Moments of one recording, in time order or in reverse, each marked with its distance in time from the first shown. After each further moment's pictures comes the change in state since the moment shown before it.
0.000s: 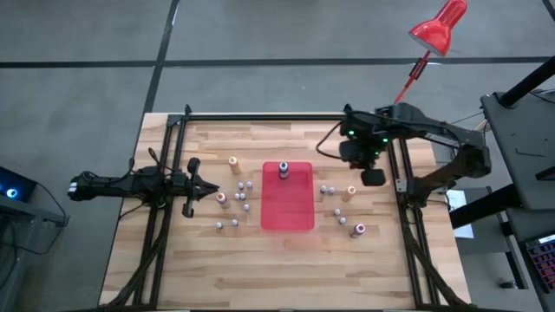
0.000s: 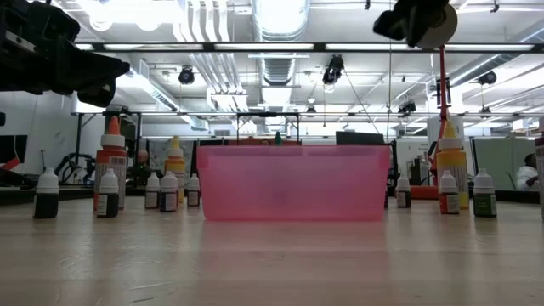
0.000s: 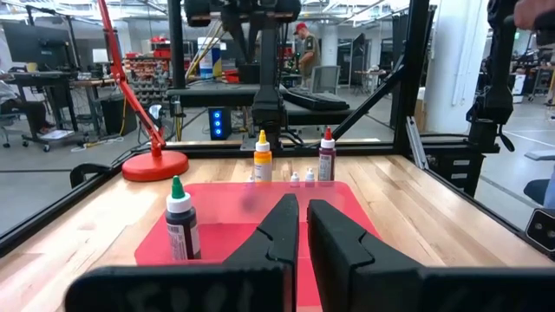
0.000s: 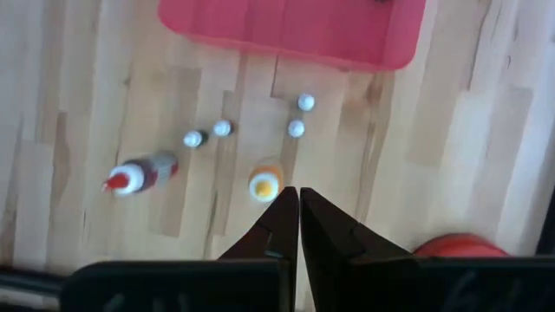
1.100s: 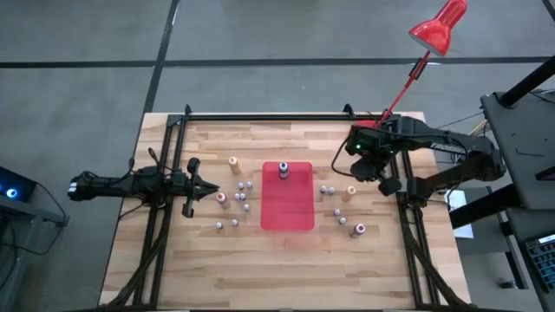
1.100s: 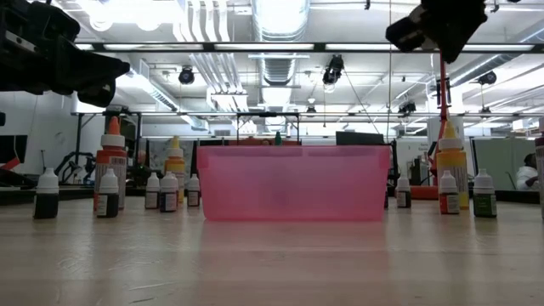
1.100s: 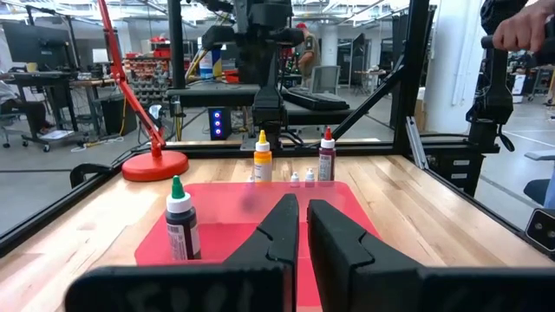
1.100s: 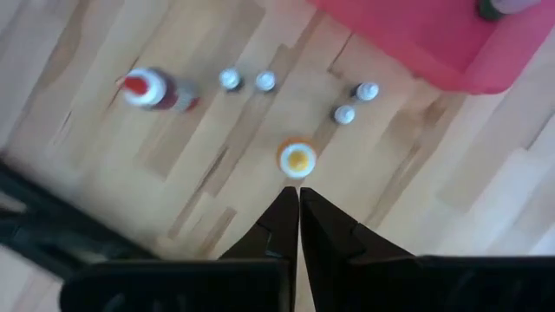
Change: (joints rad) left arm 0.000 0.000 0.000 0.000 0.000 0.000; right arm 0.029 -0.125 -0.271 0.089 -0.048 -0.342
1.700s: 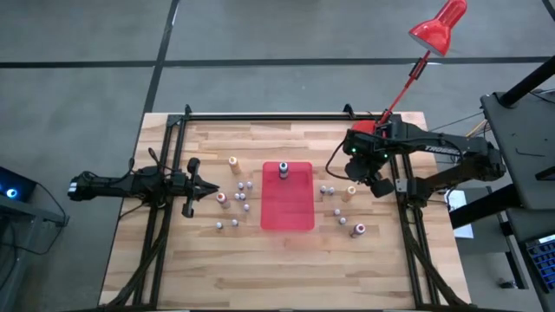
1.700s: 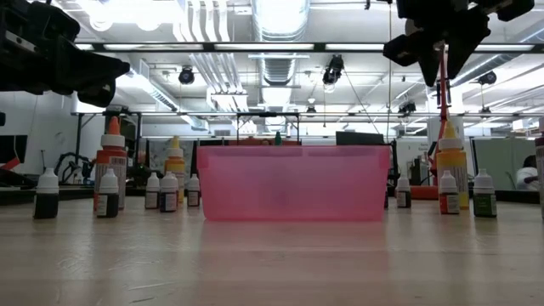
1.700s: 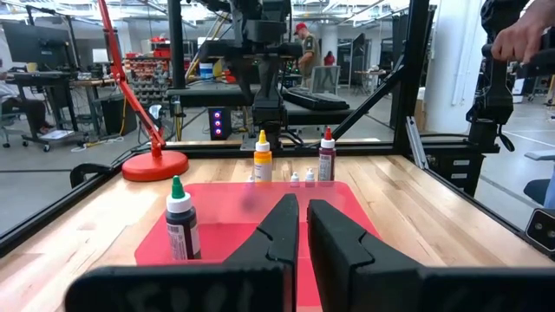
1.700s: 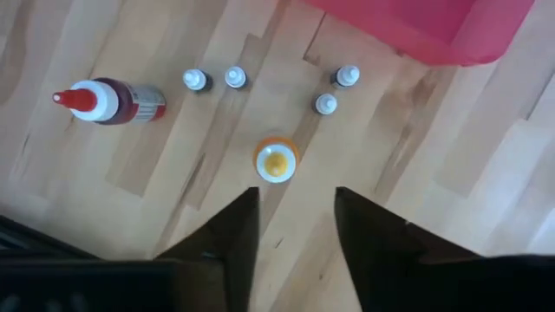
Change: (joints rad) left arm 0.000 0.000 0.000 0.000 0.000 0.000; right arm 0.001 0.000 -0.091 0.093 0.057 0.088
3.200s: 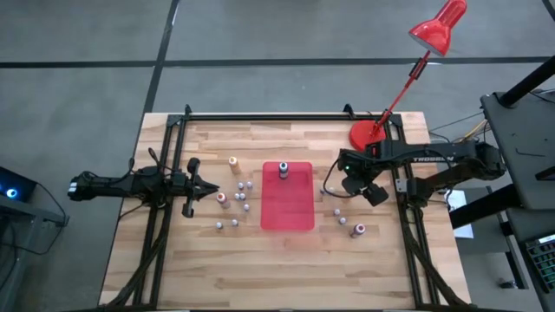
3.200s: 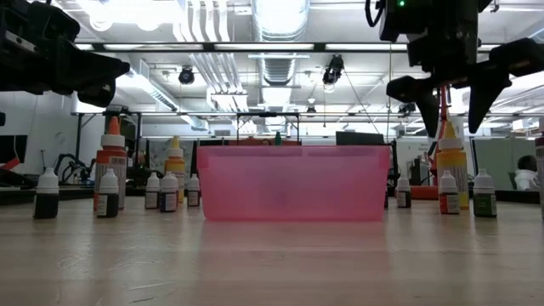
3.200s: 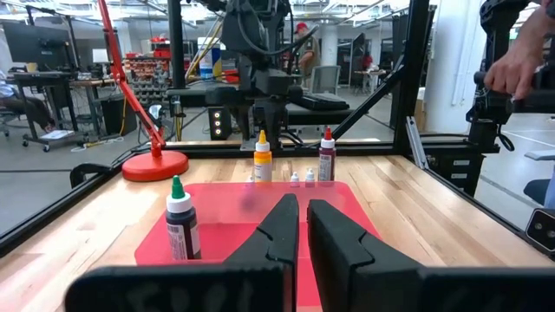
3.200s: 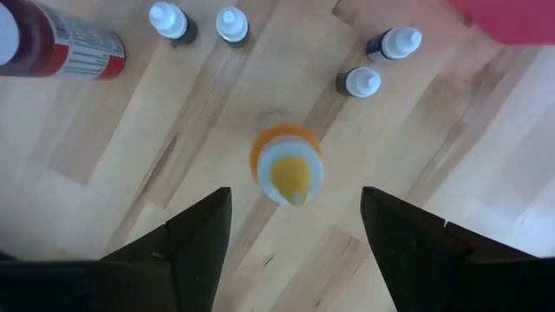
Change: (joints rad) left arm 0.000 0.000 0.000 0.000 0.000 0.000; right arm 0.053 0.001 -0.293 0.242 0.077 -0.065
